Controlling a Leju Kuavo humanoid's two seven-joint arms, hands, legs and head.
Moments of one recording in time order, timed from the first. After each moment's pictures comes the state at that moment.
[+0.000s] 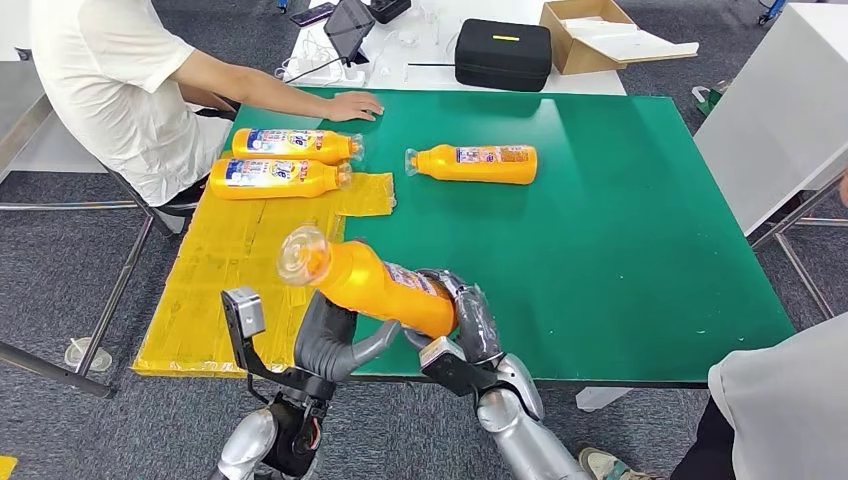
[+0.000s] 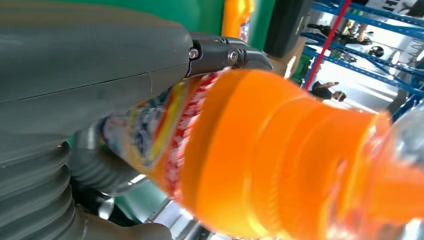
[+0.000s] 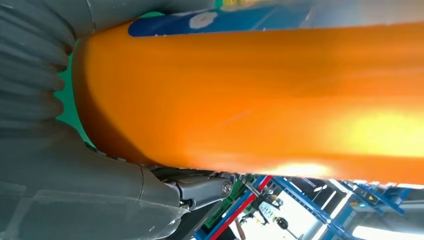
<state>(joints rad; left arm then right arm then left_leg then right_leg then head) -0.09 -0.17 -0.60 -1.37 0.44 -0.02 -0.44 -0.24 0.14 0.42 -0.98 0.49 -0.41 -0.67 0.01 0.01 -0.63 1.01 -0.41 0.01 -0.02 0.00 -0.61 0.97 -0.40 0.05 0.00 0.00</state>
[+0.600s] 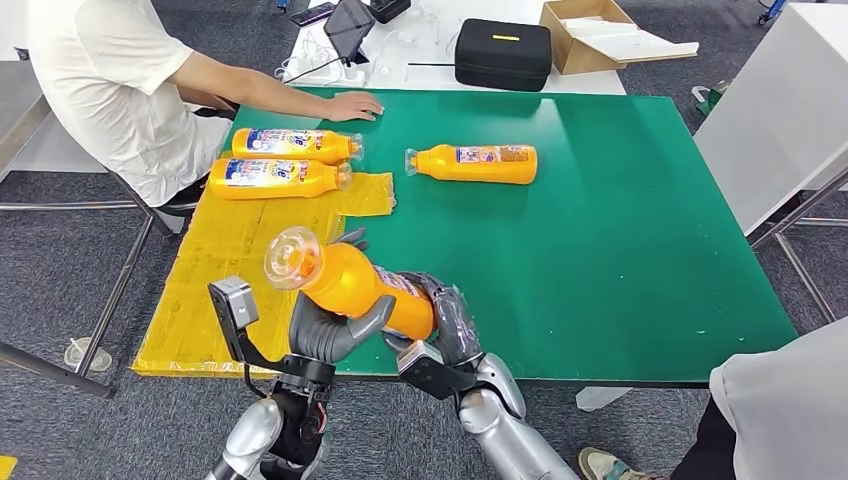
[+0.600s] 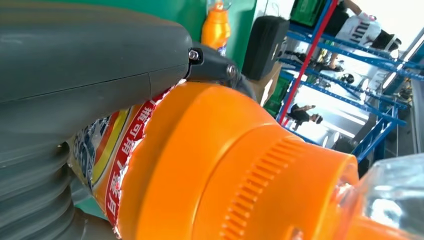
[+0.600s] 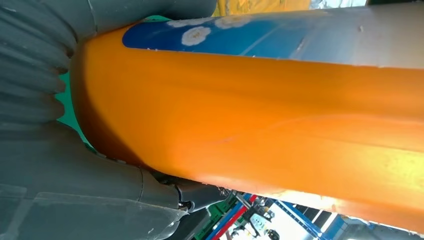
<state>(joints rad) -0.13 -0.19 -0.62 -1.38 0.40 0.12 -0.49 -0.28 0.17 0.50 -0.92 0.46 -0.41 -0.67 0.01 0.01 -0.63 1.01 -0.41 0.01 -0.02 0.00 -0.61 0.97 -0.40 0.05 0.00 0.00</state>
